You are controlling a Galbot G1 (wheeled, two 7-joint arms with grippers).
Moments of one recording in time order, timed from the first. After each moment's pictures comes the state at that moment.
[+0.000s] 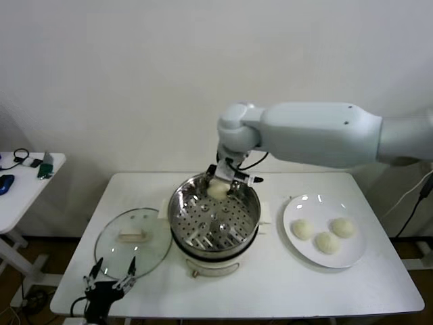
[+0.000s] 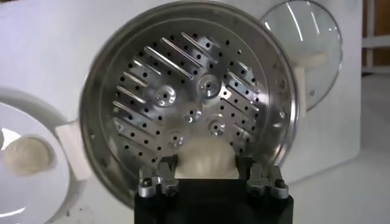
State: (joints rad) left arm 1.81 -1.53 -0.74 -2.13 -0.11 0.12 0.08; right arm 0.71 1.26 -1.47 1.38 -0.02 0.21 -0.99
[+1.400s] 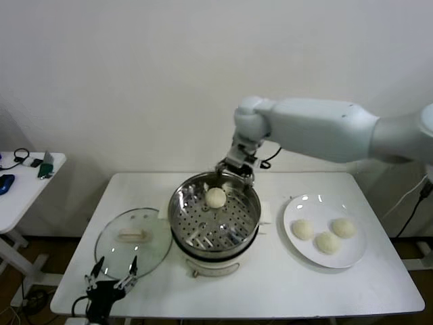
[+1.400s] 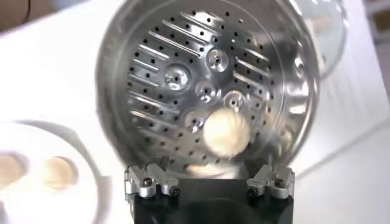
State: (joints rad) left arm 1.80 -1.53 -0.73 -2.14 -0.10 0.11 0.08; right arm 0.87 1.07 -1.60 1.29 0.40 0.14 -1.08
